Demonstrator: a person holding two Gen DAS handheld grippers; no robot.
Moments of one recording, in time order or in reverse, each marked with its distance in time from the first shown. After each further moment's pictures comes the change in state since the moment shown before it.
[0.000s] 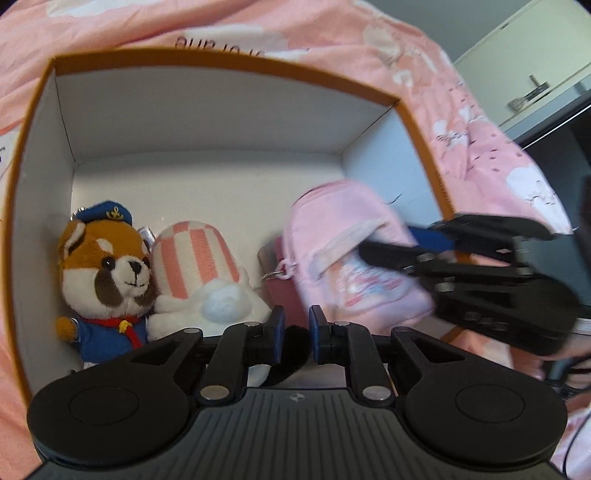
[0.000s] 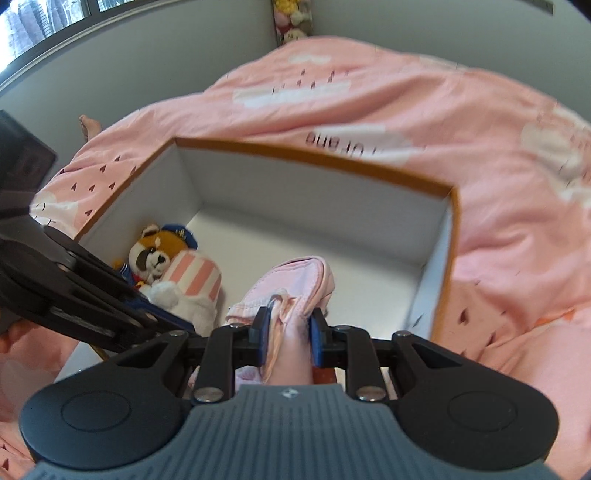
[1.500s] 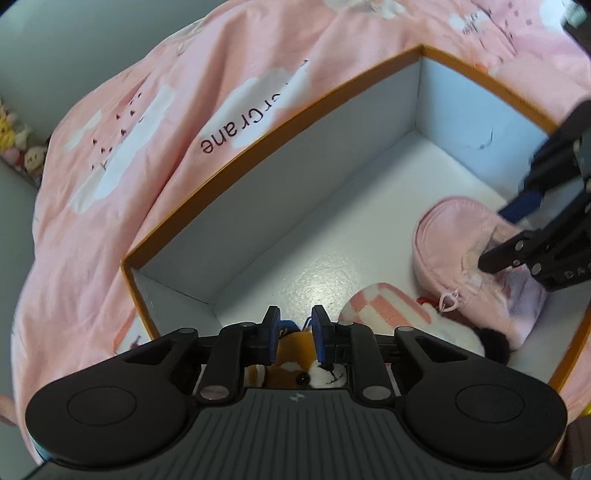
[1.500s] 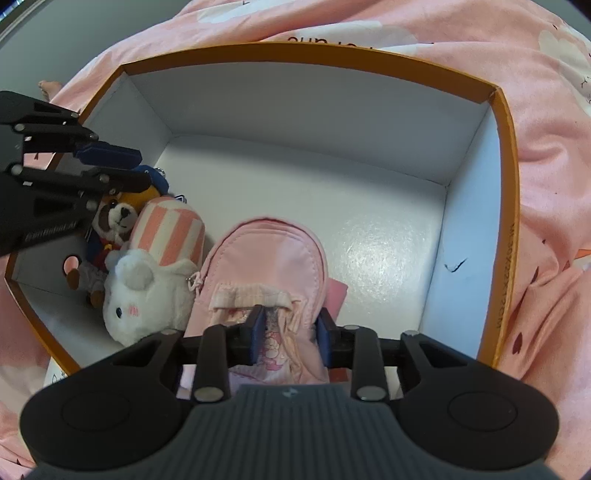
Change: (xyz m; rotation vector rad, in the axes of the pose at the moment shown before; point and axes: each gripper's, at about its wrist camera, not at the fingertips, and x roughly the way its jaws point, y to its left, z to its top) left arm 0.017 -0.028 0.037 0.639 0.027 0.568; right arm 0.052 -0.005 0.003 0.102 0.267 -0.009
